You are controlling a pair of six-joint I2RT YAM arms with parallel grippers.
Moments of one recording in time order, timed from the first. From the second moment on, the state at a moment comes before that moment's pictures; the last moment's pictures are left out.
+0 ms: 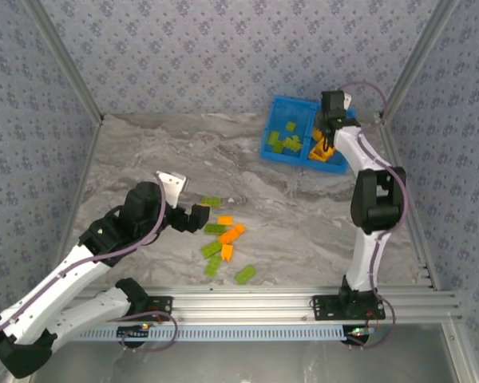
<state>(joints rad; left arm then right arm) -0.76 0.80 0.91 -0.70 -0.13 -0.26 0.10 2.06 1.77 -0.41 0.30 0.40</state>
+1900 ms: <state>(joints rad) -1.09 1.56 0.90 -0.64 -0.08 -0.84 0.26 1.07 0.89 -0.45 0.22 0.56</state>
